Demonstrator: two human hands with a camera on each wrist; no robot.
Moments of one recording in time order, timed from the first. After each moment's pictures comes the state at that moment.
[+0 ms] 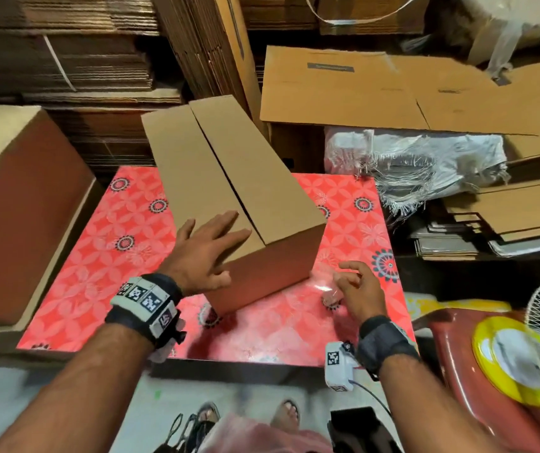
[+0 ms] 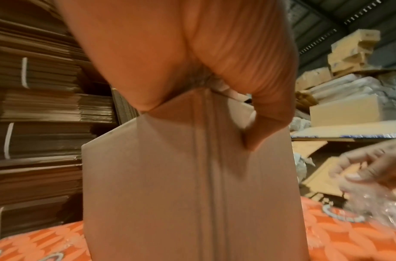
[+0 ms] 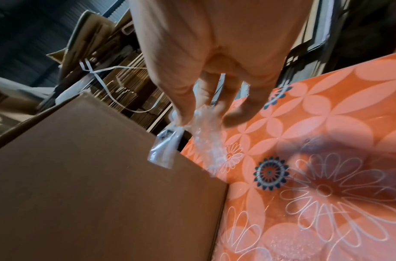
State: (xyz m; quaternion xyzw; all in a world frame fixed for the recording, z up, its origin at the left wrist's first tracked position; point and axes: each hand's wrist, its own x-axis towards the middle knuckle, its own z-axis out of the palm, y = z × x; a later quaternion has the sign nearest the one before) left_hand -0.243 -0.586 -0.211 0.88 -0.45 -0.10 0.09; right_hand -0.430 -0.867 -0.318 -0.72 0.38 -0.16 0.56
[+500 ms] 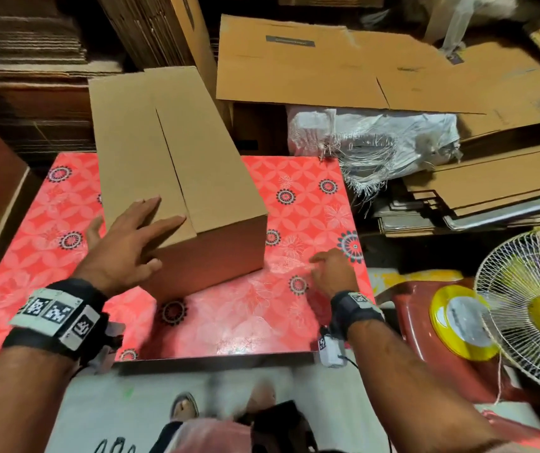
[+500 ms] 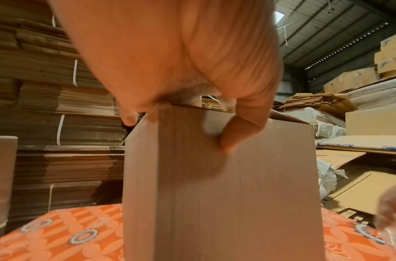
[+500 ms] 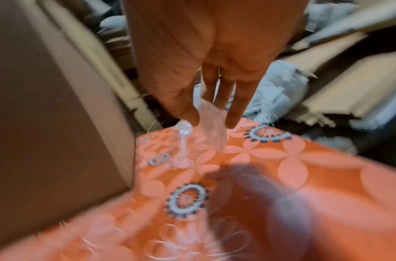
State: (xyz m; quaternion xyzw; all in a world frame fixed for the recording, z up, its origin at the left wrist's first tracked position) left_hand -0.223 -0.557 -0.217 0.92 -0.37 -0.07 0.10; right_hand -0.421 -0.899 -0.327 -0.88 0.36 0.00 0.32
